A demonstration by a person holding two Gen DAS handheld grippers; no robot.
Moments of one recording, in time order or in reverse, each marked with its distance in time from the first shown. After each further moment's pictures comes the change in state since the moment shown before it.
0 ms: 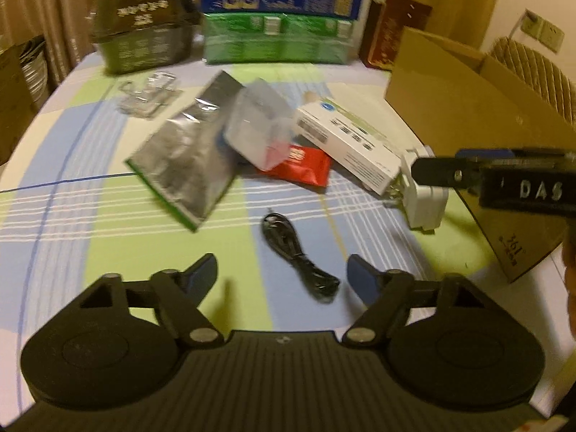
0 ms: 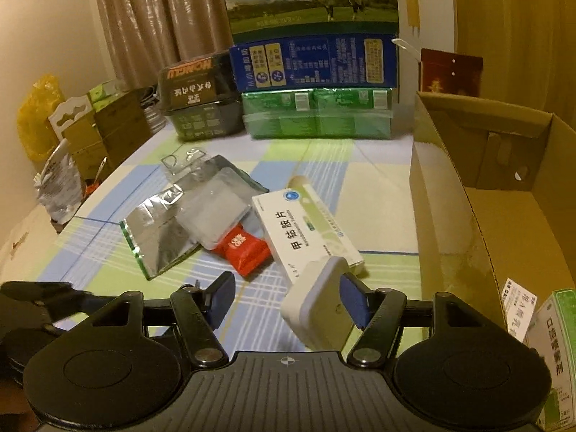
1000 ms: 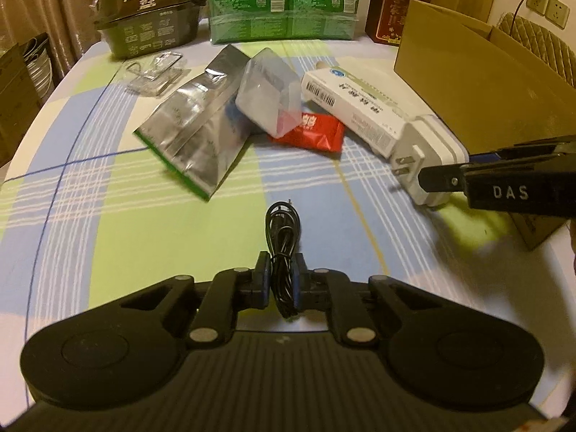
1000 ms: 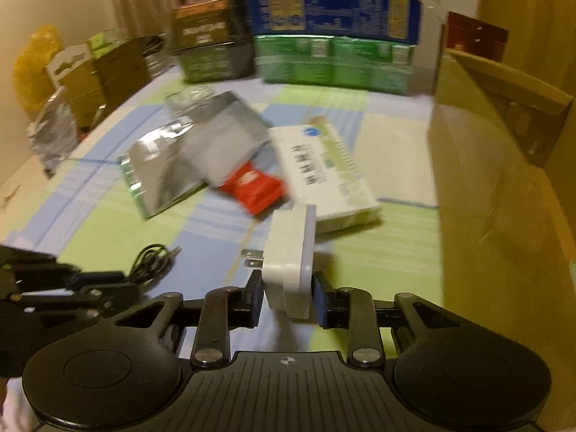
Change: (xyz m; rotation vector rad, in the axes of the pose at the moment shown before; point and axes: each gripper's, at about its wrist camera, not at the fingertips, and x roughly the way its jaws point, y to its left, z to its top) left arm -0.003 0.006 -0.022 0.023 0.048 0.055; right arm 0.014 0.023 -0.028 -0.062 0.157 -0.007
